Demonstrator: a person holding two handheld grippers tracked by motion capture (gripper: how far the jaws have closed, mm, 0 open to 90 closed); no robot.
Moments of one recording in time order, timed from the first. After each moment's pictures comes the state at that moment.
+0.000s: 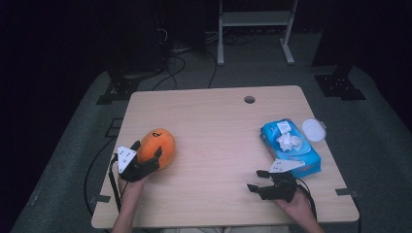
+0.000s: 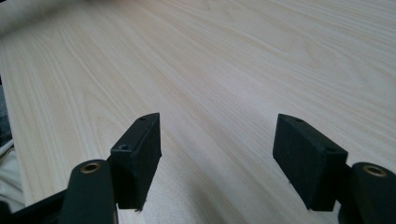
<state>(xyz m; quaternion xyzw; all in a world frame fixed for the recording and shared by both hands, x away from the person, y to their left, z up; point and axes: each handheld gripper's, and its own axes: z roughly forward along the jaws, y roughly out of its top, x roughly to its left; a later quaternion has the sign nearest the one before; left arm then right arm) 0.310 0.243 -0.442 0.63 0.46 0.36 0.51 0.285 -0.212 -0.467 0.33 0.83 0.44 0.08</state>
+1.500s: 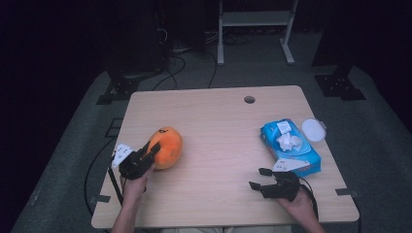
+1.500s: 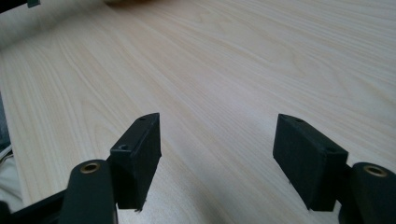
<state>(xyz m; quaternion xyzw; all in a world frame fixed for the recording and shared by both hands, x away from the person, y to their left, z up) 0.313 0.240 -0.434 0.62 0.47 0.27 0.57 0.283 -0.219 -0.460 0.34 0.82 0.46 0.09</state>
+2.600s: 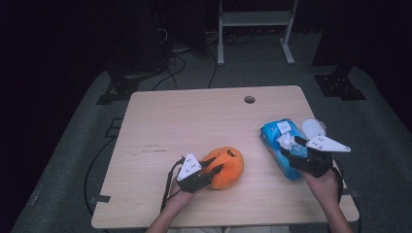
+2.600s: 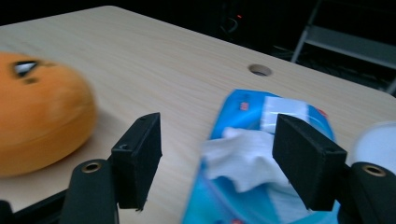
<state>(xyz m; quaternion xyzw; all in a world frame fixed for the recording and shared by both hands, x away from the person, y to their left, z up) 0.292 0.092 -0.448 0.76 0.25 0.18 0.57 0.314 -0.291 -0.407 0.40 0.74 0.46 0.29</state>
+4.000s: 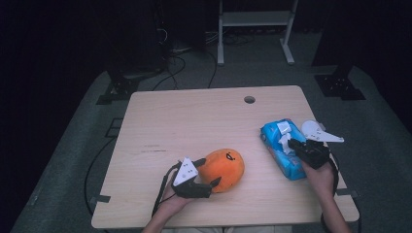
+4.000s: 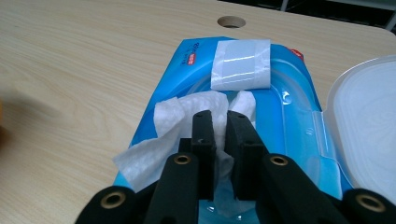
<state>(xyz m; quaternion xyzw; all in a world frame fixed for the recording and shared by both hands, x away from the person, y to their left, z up) 0.279 0.105 -0.446 0.78 0.24 0.19 0.54 0.349 -0.309 -0.440 0.47 0.73 0.42 0.26</state>
